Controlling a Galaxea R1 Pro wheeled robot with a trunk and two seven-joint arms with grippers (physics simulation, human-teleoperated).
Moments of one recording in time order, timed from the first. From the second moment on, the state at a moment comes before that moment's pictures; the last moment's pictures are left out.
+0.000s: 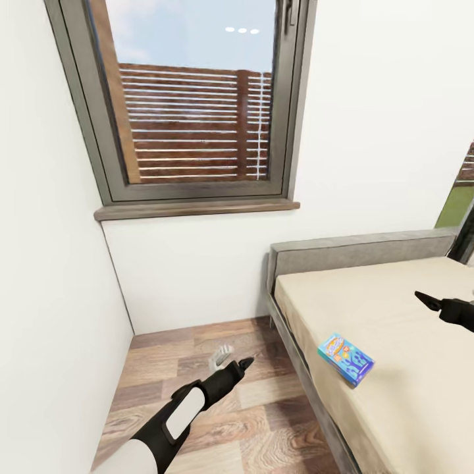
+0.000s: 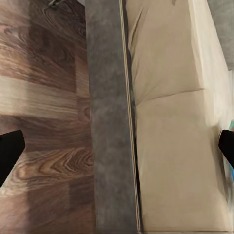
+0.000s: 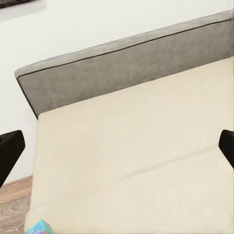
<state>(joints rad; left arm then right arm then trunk) -0.56 -0.16 -0.39 -0.57 1.03 0.23 -0.18 -0.44 -0.37 -0.65 -1.57 -0.07 0.80 0.63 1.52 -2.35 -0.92</state>
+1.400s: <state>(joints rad) -0.56 -0.15 -0.39 -0.56 1.04 0.18 -0.18 -0.41 -0.37 -0.65 -1.61 -0.07 0.79 0.63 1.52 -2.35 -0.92</state>
